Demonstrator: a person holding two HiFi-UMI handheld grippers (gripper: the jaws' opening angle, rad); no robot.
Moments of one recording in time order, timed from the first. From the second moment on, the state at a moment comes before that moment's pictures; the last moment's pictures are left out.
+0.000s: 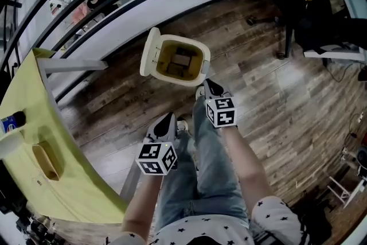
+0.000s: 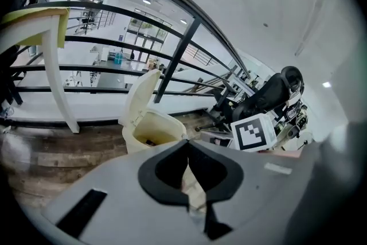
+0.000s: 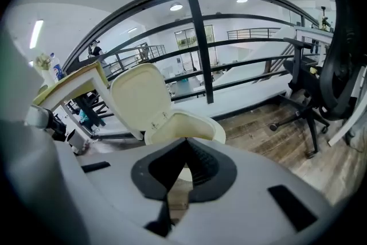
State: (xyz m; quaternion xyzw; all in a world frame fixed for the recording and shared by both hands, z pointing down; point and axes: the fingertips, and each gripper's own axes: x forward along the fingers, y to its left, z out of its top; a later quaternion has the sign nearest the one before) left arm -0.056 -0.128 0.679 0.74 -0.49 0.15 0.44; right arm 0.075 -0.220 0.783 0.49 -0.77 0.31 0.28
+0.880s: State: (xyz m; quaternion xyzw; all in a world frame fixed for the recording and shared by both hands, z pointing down) left arm -0.057 -0.057 0.560 0.78 -0.47 0.14 0.40; right arm 0.046 -0.104 0.580 0.48 -0.80 0.28 0.21
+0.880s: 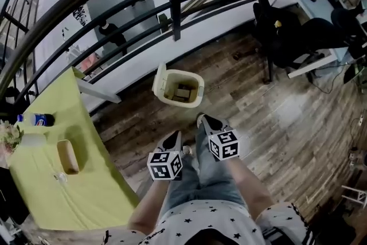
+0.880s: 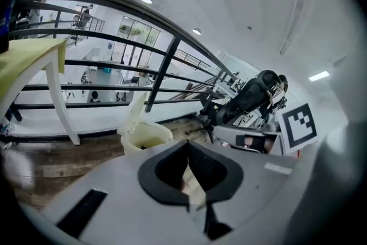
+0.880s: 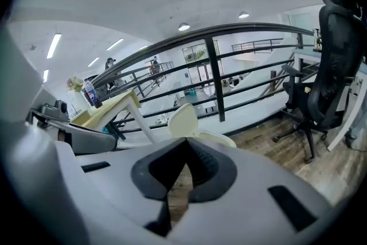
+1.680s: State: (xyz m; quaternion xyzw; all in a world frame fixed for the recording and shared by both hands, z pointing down) left arm -0.067 -0.042 0.448 0.81 -0.46 0.10 0.34; right arm 0.029 -0.049 0.456 0.46 -0.84 0.22 0.19
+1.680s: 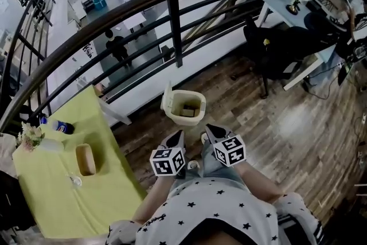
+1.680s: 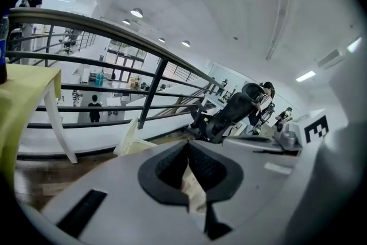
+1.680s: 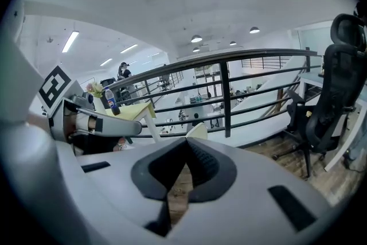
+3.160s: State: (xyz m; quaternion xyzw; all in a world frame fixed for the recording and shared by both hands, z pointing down) left arm -0.081 -0.023 0.423 0.83 -0.46 0.08 0.31; right arm 0.028 -0.024 0.416 0.48 -0.85 0.20 0.13
